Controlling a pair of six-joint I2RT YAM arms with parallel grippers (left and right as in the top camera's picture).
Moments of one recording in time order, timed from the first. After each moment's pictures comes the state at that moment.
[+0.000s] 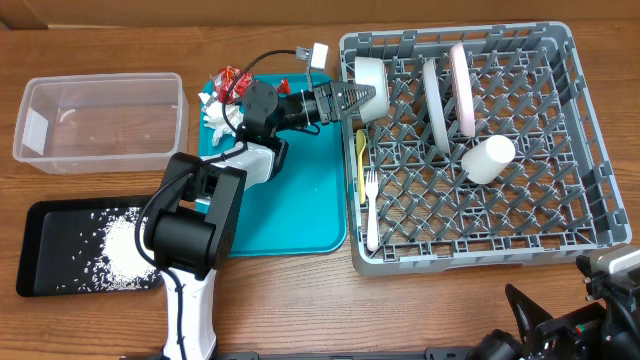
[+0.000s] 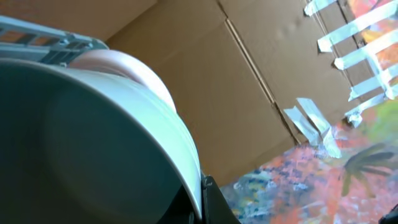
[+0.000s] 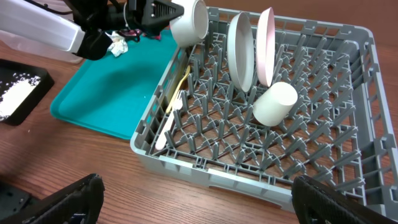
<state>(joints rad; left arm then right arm) -0.33 2.19 1.25 1.26 1.04 -1.25 0.71 0.62 1.57 -1.58 0.27 0.25</state>
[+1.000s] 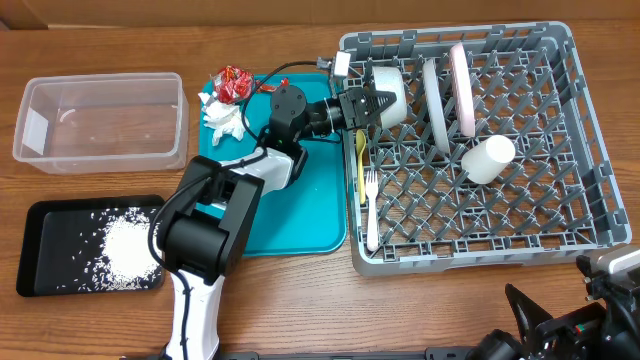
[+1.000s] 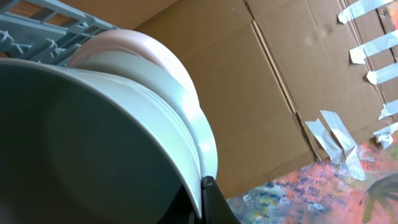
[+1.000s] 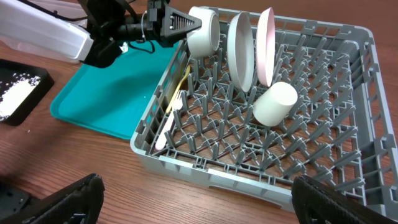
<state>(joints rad) -0.42 2.19 1.25 1.10 0.90 -1.17 0.71 0.62 1.57 -1.58 0.27 0.25</state>
